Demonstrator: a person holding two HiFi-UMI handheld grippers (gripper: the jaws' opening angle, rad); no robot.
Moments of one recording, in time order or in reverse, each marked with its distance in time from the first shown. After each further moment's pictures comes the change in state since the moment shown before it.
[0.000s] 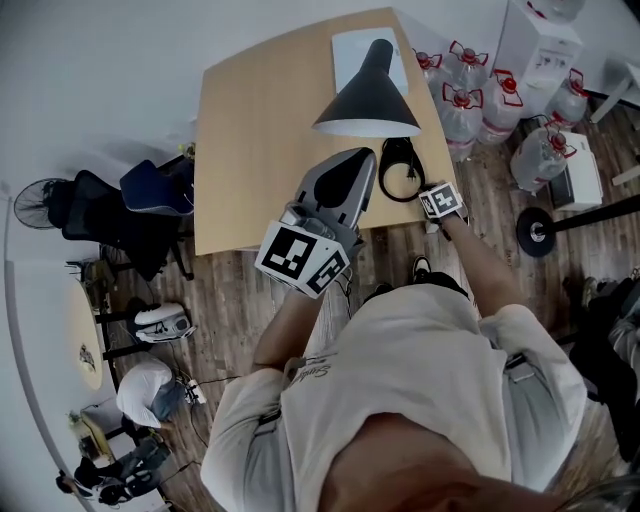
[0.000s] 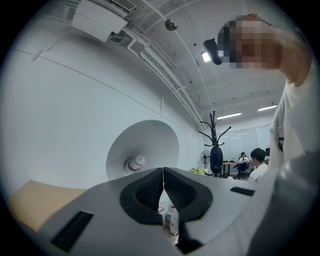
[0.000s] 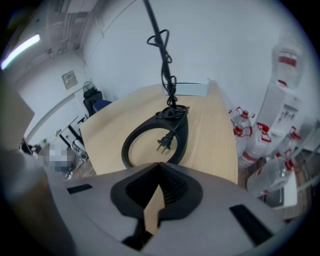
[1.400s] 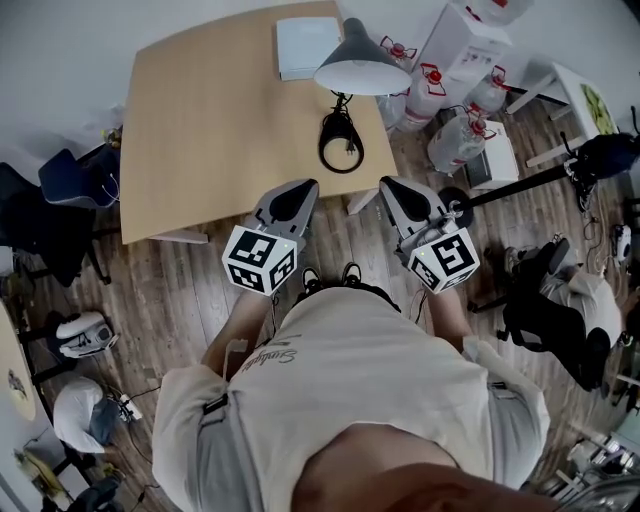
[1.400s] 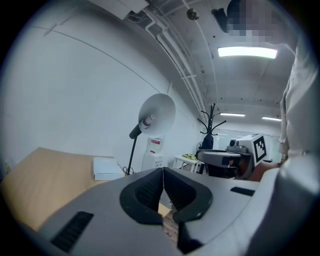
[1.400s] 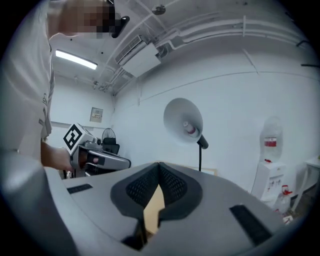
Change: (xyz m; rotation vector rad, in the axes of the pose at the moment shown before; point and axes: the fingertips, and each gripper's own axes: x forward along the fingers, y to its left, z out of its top) left arm -0.129 0.002 -0.108 -0.172 0.212 -0.029; right arm -0.356 0.233 0.133 -0.231 -0.800 -0.072
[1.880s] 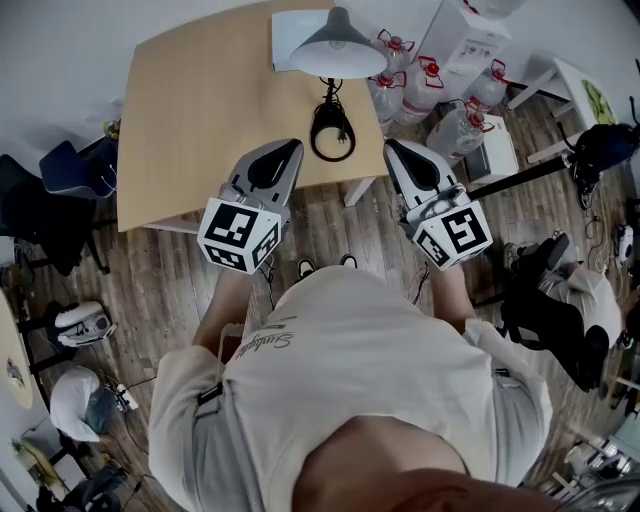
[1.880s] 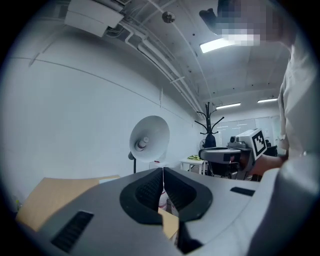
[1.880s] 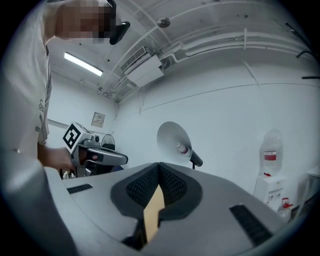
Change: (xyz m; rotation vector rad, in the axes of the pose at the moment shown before) left arm 0.005 -0.021 0.067 0.192 -0.080 0.055; right arm -0.022 -0.033 0.053 -0.053 -0.122 -0.001
